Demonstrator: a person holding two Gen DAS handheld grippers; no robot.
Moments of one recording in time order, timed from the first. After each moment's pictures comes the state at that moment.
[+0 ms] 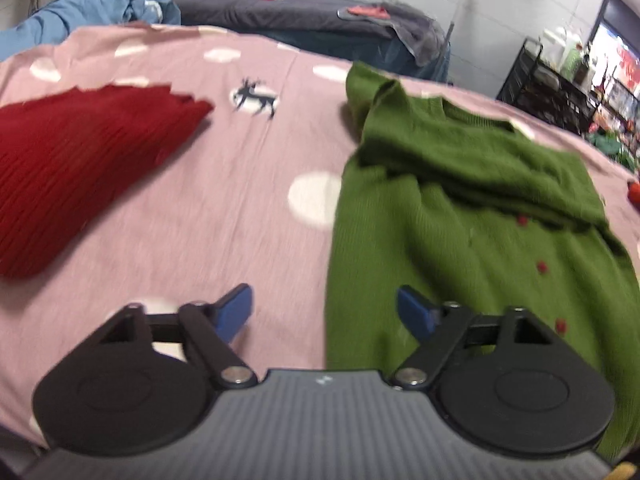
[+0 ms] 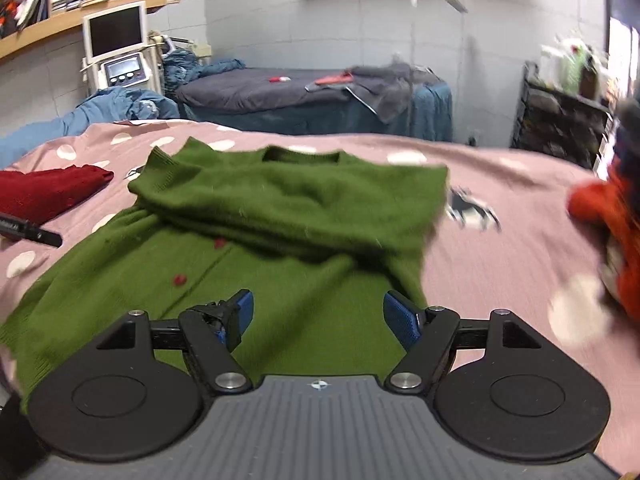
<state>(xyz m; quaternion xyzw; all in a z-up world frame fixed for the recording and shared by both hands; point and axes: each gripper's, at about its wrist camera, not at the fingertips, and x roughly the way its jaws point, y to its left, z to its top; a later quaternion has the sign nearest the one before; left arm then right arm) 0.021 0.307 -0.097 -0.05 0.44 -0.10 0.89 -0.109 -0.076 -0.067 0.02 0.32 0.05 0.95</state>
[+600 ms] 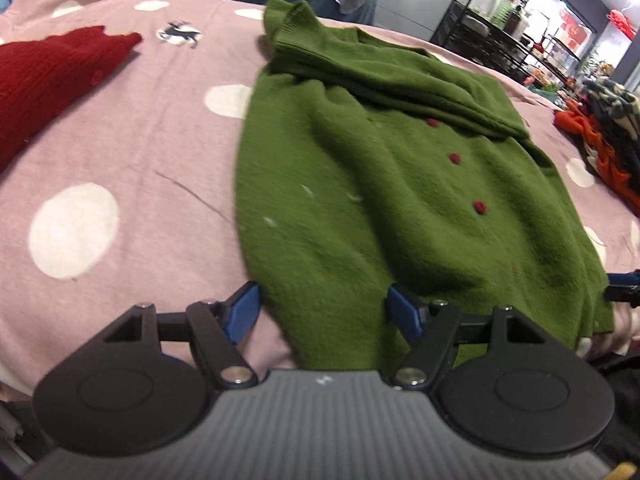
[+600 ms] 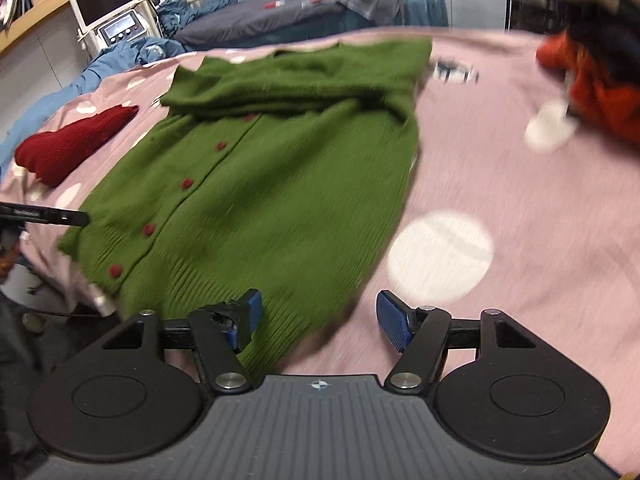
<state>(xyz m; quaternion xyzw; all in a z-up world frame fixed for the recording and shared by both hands) -0.043 0.285 -0.117 -0.06 0.47 -0.22 0.85 -0.201 -0.077 -0.089 0.10 0.44 0.08 0.89</state>
